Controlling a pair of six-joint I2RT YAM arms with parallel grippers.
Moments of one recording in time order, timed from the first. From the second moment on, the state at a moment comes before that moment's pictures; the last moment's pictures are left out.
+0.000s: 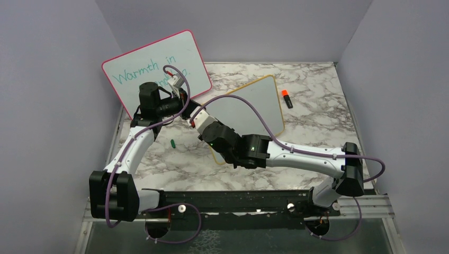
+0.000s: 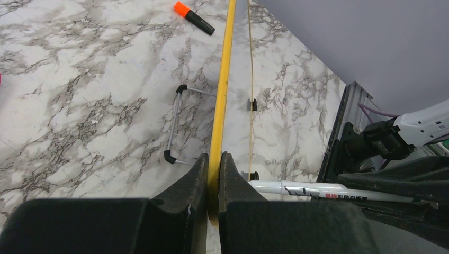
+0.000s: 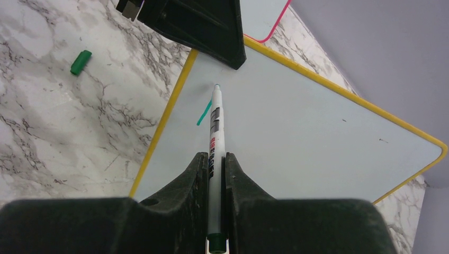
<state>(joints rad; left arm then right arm) -0.11 1.26 0.89 0.09 0.98 -0.22 1.31 1.59 1.45 -0.36 0.75 -0.17</state>
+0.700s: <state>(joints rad) -0.11 1.26 0.89 0.08 0.98 -0.21 1.29 1.62 1.45 -0.36 0.75 -0.17</state>
